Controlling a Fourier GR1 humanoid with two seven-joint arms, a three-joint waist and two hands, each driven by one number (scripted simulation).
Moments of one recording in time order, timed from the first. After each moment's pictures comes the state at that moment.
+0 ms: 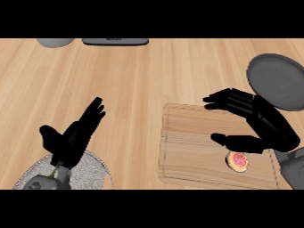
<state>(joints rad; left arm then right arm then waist) -0.08 0.24 -0.29 -1.48 0.31 0.09 0.09 -0.32 -0.62 0.44 -1.59 0.25 -0.16 -0.40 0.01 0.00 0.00</state>
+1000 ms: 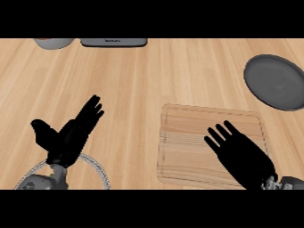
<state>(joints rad) -0.08 0.24 -0.25 -1.53 0.36 0.08 0.16 -0.40 -0.79 0.90 -1.82 0.94 0.54 0.37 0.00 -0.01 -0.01</state>
